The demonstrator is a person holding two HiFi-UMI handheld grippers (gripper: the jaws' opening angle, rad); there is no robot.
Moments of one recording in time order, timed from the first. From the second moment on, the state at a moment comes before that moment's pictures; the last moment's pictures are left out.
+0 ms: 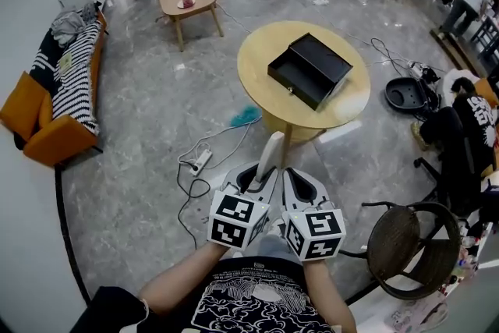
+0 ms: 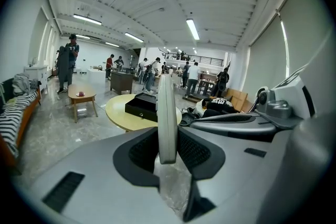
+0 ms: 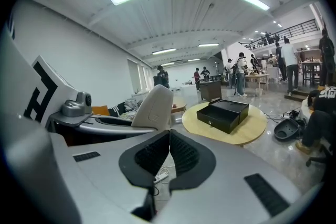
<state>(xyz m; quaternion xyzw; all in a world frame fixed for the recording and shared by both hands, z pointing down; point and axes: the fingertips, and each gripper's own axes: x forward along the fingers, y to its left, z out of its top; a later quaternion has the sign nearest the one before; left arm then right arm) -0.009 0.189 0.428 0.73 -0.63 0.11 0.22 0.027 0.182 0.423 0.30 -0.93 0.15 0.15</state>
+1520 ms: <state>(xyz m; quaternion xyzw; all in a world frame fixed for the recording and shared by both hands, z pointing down) 0.062 0.007 0.420 0.72 -0.65 0.14 0.20 0.098 -0.005 0.418 0.29 -0.93 0.18 0.12</state>
